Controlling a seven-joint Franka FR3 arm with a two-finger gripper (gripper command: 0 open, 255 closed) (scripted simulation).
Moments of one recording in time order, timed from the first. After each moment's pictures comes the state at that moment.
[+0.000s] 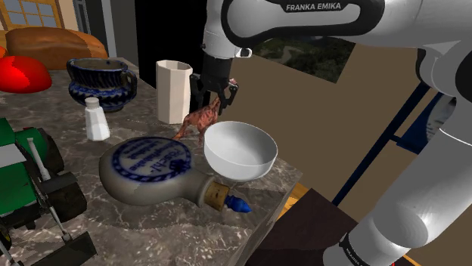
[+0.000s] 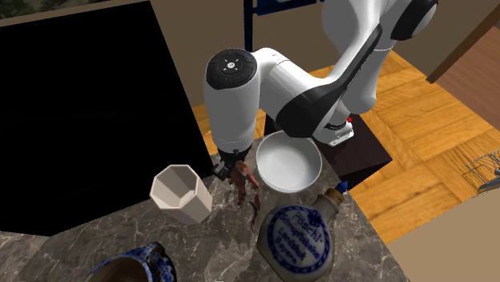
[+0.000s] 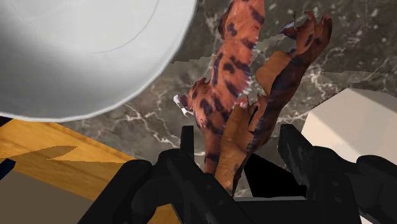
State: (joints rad) arm -0.20 0.06 0.62 -1.75 -0.09 1.83 1.37
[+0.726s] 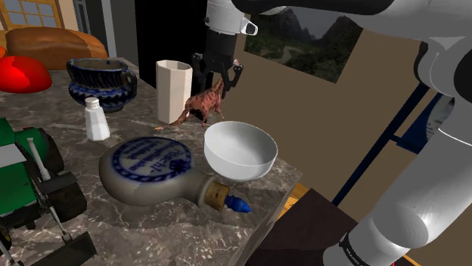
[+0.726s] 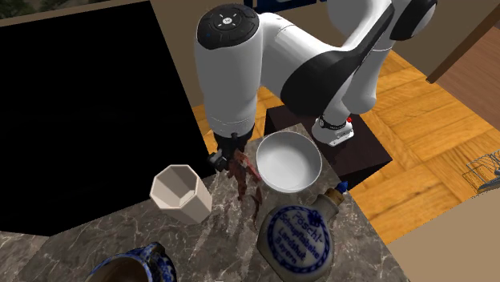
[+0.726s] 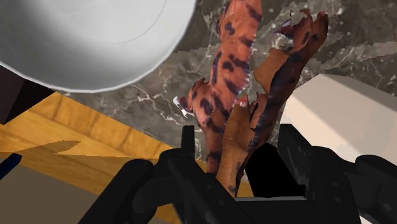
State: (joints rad) arm -0.19 0.07 0.63 -1.60 -0.09 1.68 1.36
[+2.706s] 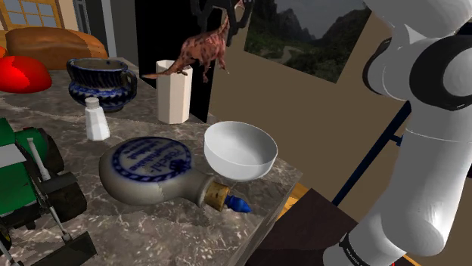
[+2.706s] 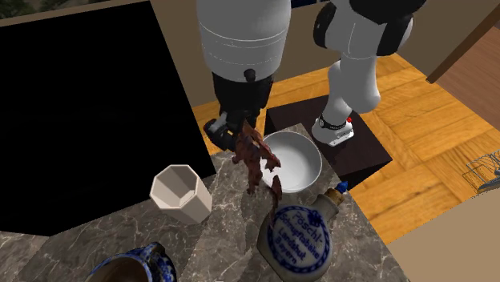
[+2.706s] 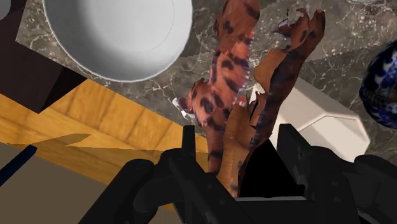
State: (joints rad) arm 0.03 0.32 0.67 -0.89 -0.28 1.18 1.47
